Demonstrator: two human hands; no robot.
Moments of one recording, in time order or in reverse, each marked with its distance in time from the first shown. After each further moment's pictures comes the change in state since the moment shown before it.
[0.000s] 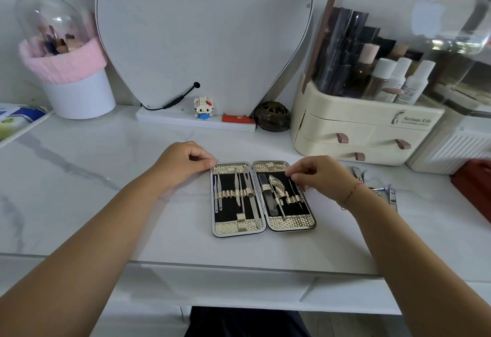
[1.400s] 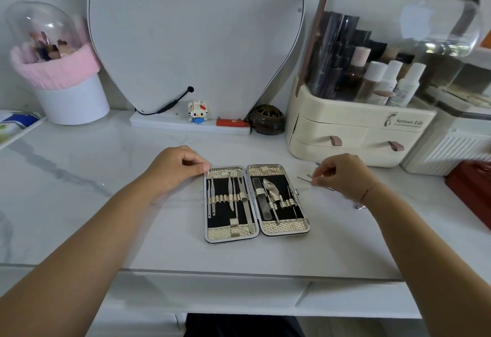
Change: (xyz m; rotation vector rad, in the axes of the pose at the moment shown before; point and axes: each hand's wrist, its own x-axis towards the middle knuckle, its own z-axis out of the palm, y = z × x) left_hand 0.000 0.000 0.002 -0.031 0.015 -0.010; right_hand -0.001 0.026 -0.036 -0.360 0.155 0.074
